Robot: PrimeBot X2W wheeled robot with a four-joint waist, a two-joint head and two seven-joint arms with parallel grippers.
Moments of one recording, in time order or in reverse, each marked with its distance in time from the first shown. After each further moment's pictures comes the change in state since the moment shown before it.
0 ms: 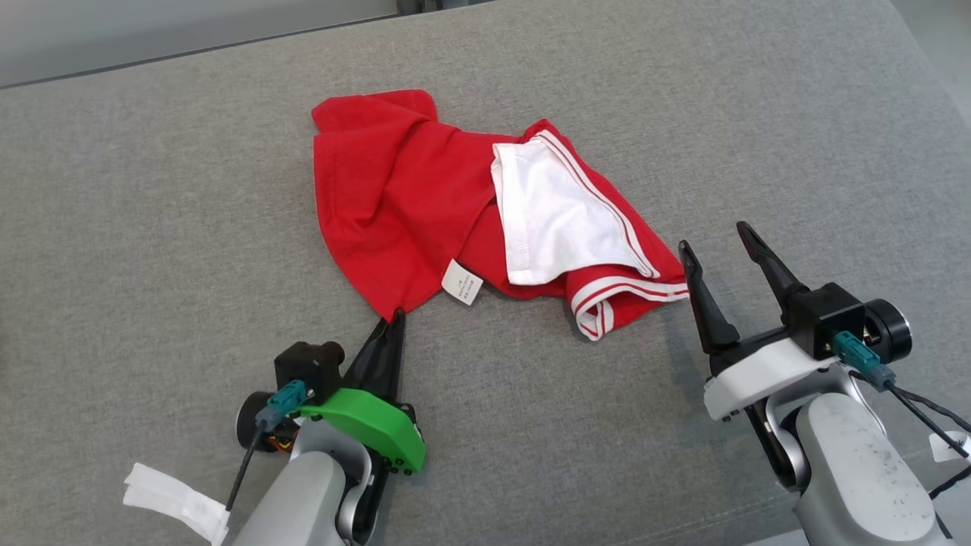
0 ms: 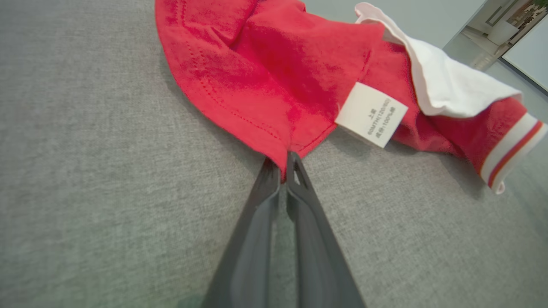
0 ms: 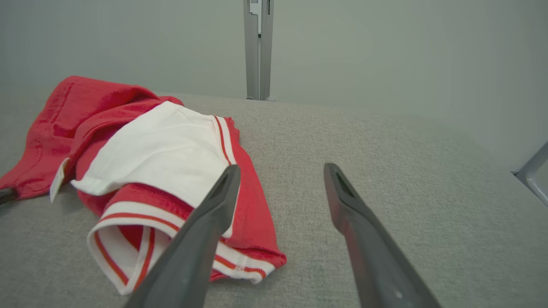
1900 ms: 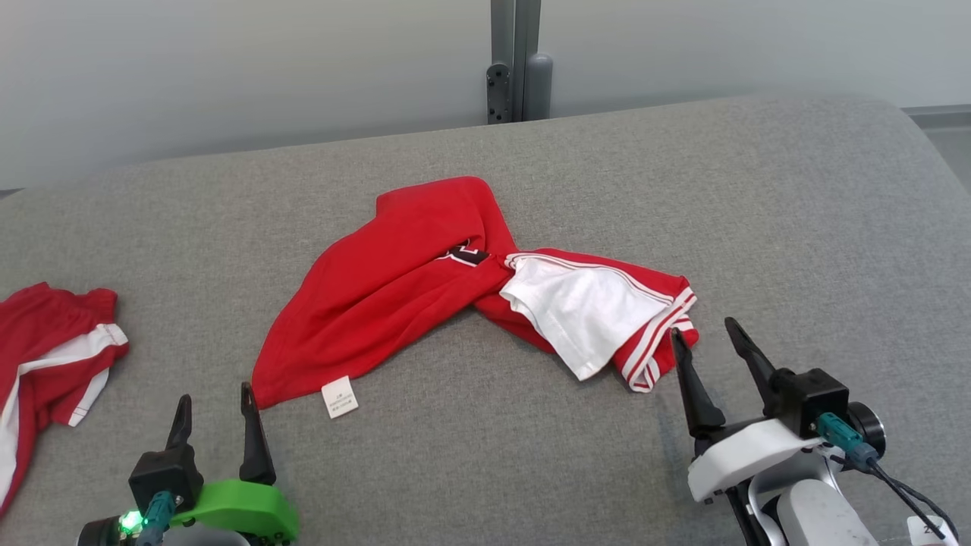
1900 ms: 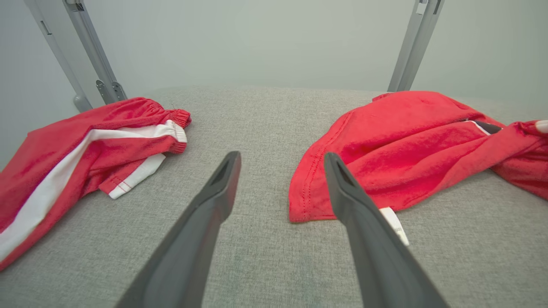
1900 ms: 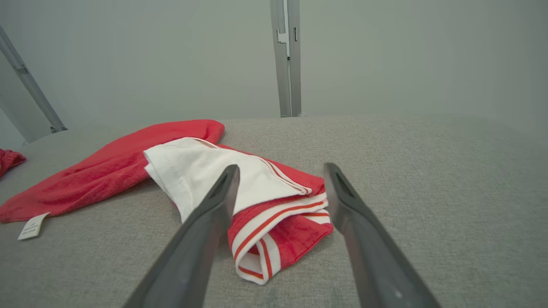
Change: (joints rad) left arm 0.306 0.001 0.448 -0.236 0.313 0.132 0.001; right arm 0.181 0.106 -0.049 0.002 0.018 0.000 0.000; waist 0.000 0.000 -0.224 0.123
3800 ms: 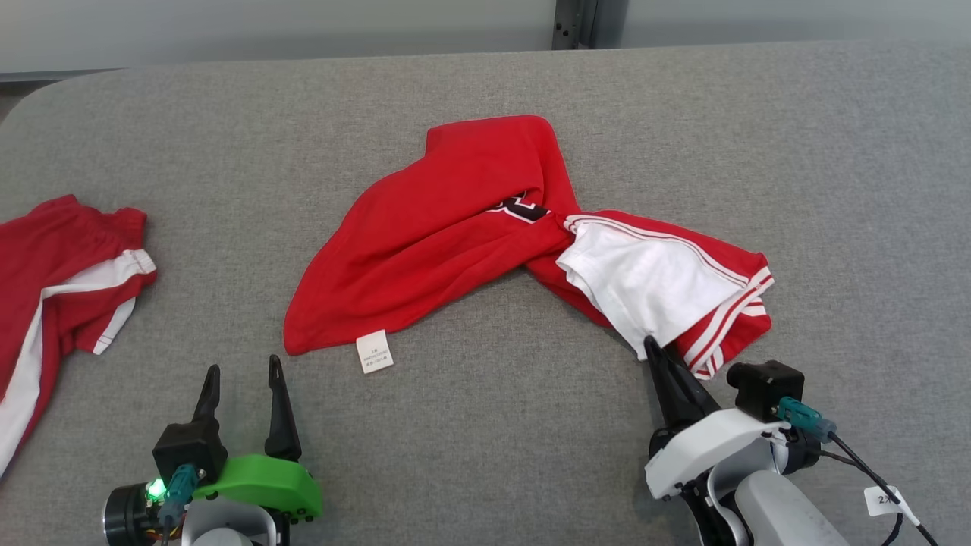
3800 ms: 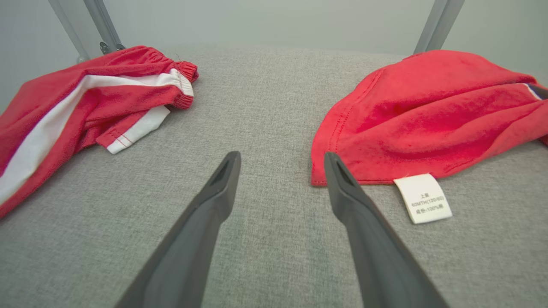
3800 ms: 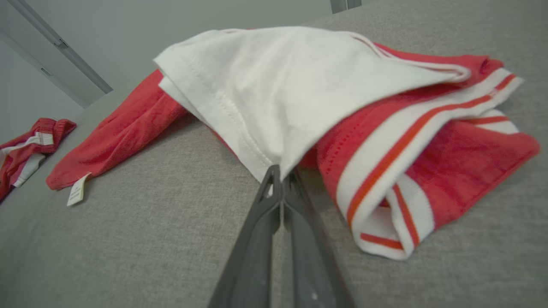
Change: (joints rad) left arm -0.049 0.000 -0.069 0.002 -0.034 0.002 0.000; right arm -0.100 0.003 0.144 0.189 0.273 0.000 0.000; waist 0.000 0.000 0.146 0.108
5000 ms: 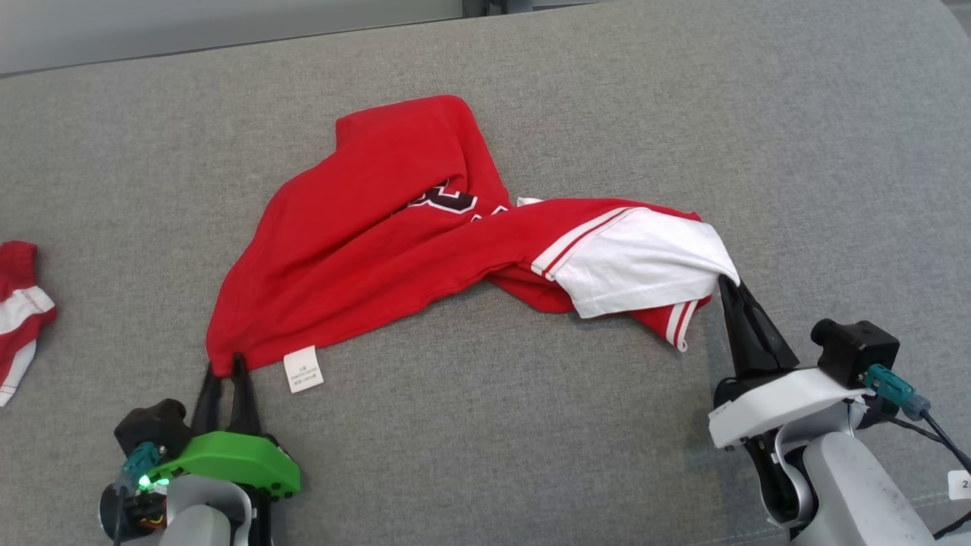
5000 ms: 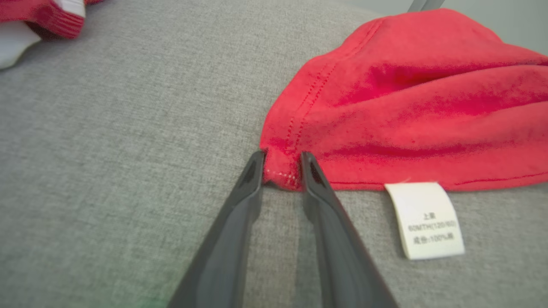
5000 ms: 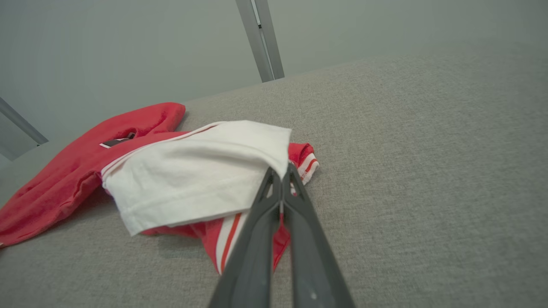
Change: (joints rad) left arm -0.120 0.006 0.055 0.230 -0.168 -0.098 -0.005; right arm 0.004 -0.075 -0.123 -0.175 -0.027 0.000 0.000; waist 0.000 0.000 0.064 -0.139
